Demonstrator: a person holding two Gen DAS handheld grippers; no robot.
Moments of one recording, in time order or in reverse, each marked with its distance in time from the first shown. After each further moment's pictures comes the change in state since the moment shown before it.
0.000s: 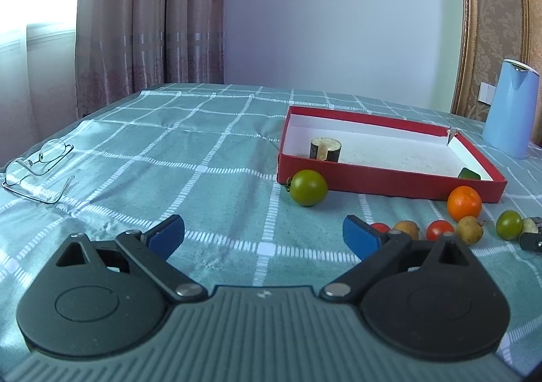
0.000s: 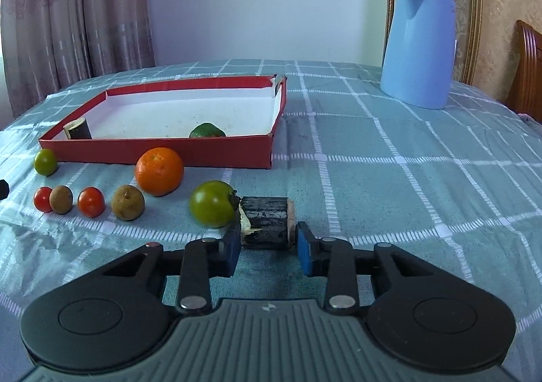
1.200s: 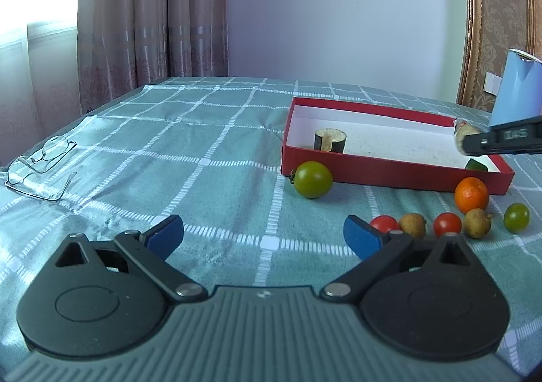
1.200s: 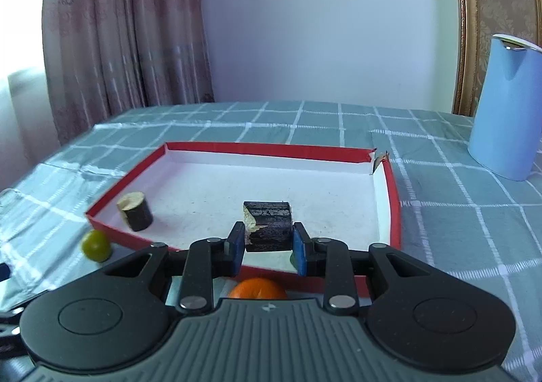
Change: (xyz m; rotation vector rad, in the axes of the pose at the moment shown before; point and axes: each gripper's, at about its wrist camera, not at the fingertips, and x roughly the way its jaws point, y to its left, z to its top) left arm 0.003 -0.002 -0.001 0.015 0.031 0.022; right arm 0.049 0.063 0.087 -0.060 -0.073 0.188
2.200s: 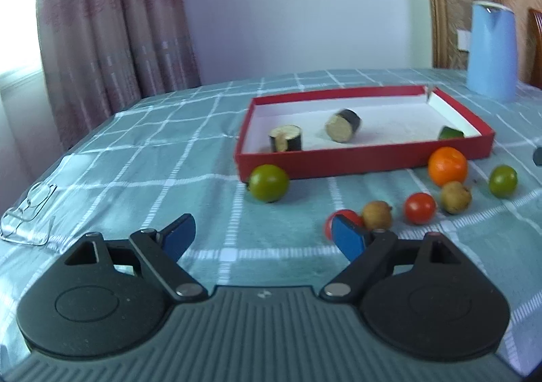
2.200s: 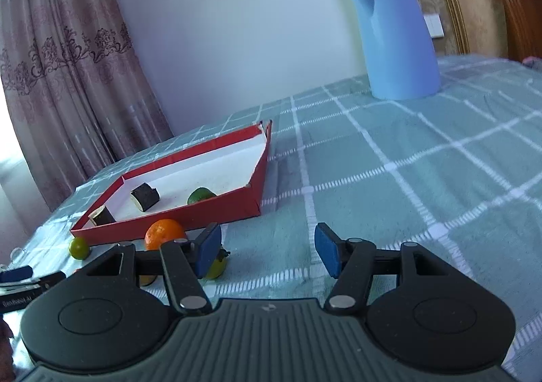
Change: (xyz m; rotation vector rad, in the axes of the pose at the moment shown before) left arm 0.003 -0.045 0.006 0.208 0.017 -0.018; right arm -0.087 -0.111 -0.091 0.338 -0.109 -0.005
